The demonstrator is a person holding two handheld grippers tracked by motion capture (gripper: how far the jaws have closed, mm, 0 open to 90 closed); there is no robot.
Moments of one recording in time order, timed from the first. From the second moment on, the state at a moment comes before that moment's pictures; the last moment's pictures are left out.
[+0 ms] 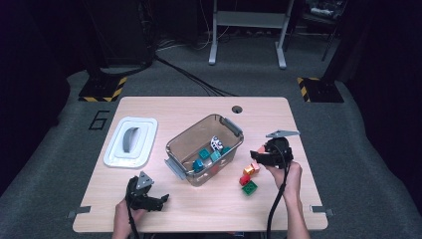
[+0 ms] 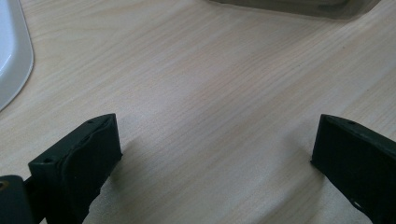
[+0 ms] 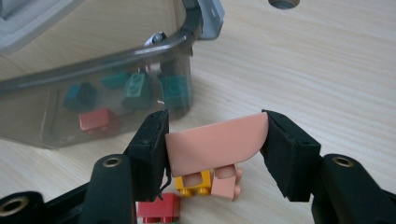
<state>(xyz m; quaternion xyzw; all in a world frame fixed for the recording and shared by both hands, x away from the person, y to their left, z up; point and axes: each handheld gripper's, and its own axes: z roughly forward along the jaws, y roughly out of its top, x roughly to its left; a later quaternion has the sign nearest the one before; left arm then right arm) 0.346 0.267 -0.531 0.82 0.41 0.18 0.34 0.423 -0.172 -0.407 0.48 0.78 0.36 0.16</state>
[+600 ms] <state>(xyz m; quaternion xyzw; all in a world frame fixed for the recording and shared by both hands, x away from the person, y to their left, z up) 0.346 0.267 -0.531 0.82 0.41 0.18 0.34 0.439 -0.159 -0.372 0.47 0.78 0.38 0.18</state>
